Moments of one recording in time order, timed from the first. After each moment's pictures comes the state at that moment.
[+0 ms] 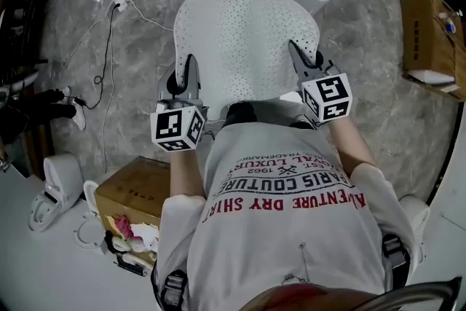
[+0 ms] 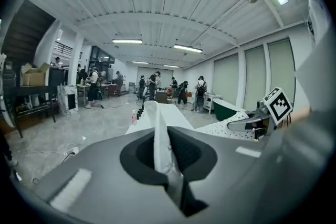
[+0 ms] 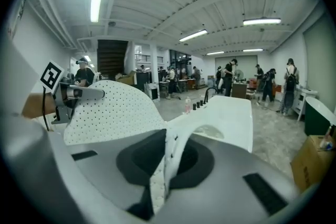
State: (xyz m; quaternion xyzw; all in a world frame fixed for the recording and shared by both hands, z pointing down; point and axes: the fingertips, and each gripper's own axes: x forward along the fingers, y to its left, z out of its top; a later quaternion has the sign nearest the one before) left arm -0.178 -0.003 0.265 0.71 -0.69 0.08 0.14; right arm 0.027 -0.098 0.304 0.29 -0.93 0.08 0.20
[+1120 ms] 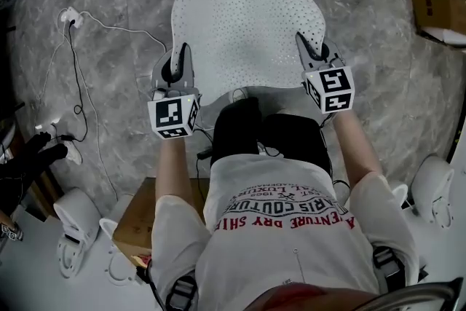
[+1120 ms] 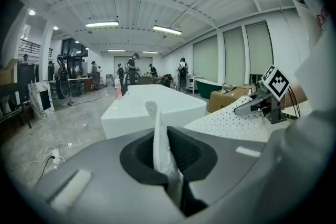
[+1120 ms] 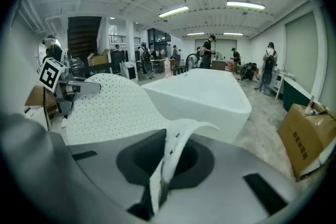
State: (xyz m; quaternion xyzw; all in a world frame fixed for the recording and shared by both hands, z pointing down) left arm -0.220 -0.095 0.545 0.78 -0.60 0.16 0.12; right arm 0.031 -0.139 0.575 0.39 -0.86 0.14 0.29
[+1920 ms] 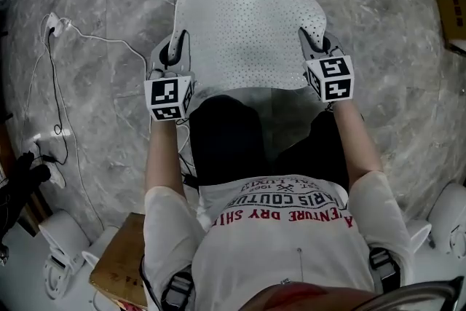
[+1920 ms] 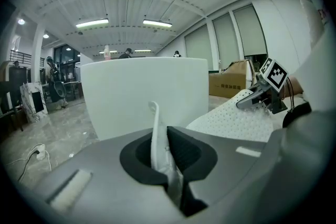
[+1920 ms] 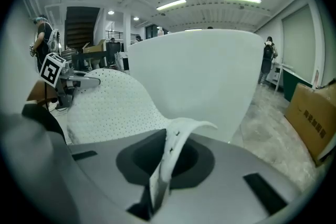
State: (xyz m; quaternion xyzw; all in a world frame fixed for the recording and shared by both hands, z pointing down) left arm -0.220 -0.145 0.838 0.79 -0.58 0.19 0.08; right arm 0.047 -0.178 0.873 0.41 -0.86 0.13 0.29
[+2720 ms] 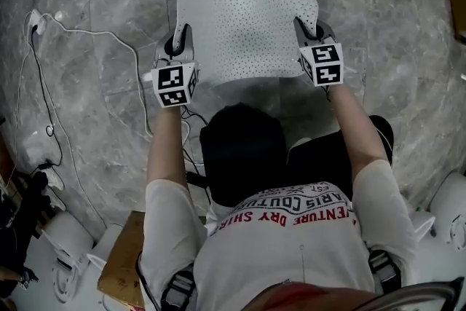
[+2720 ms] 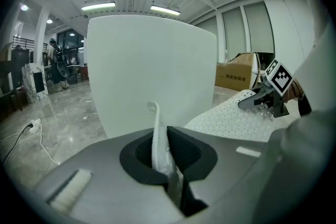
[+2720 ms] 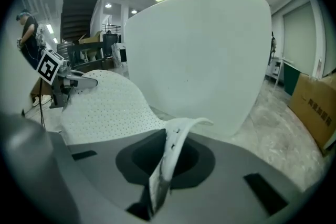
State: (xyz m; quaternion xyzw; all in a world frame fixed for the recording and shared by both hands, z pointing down) left arm -0.244 -0.149 0.984 0.77 -0.58 0.21 0.15; right arm 0.026 -0.187 1.006 0.41 -0.84 0.14 0.32
